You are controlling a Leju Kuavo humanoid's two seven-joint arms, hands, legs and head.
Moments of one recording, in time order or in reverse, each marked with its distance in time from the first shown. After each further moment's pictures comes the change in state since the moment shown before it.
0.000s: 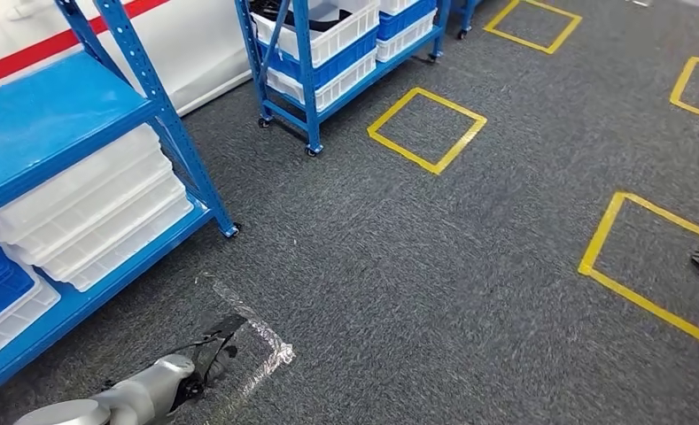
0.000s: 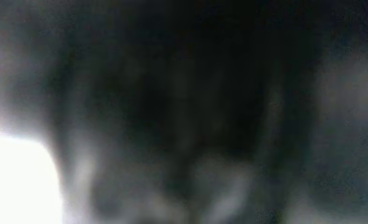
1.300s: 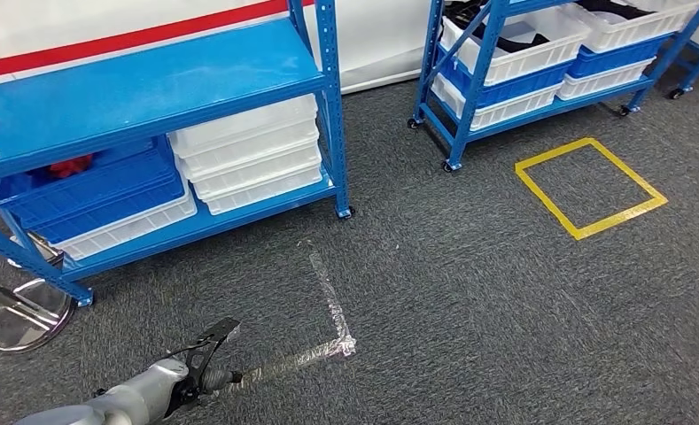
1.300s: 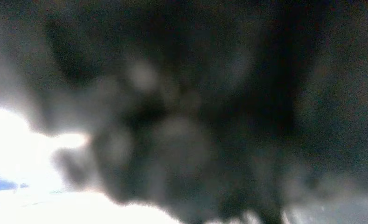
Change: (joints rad) left arm 0.011 0.026 -0.012 0.001 0.053 0.018 0.008; right arm -0.009 0.010 0.036 -0.002 0.067 -0.072 0.005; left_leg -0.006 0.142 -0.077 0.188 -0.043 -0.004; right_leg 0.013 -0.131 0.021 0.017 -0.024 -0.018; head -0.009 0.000
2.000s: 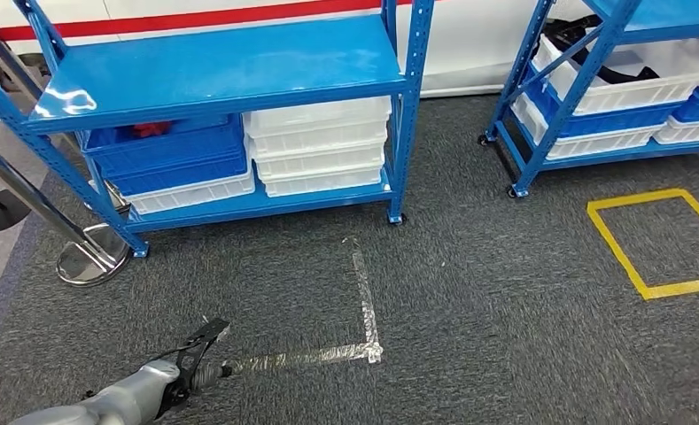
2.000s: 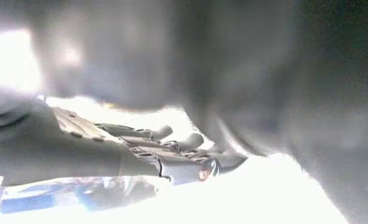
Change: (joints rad) left arm 0.012 0.029 0.000 0.002 0.015 -0.004 -0.006; right arm -0.009 0.001 0.039 -0.003 0.020 -0.188 0.059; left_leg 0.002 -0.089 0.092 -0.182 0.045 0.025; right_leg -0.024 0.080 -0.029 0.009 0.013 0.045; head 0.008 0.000
